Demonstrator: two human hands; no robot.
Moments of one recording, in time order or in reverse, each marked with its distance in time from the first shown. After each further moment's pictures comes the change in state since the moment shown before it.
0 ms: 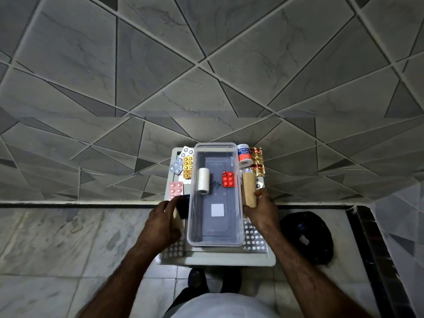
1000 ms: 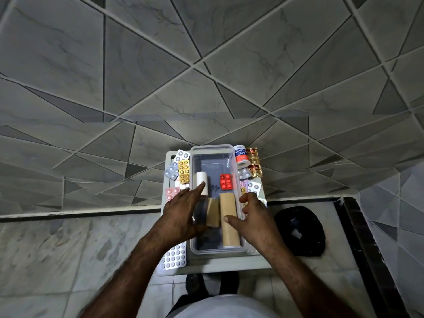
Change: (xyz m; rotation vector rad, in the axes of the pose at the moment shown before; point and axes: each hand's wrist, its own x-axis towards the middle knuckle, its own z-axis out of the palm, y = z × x) left_hand 0.027 0.052 -0.035 0.063 -0.094 0.318; right_hand -0.053 -0.048 -0.012 -0.086 -0.127 -0.114
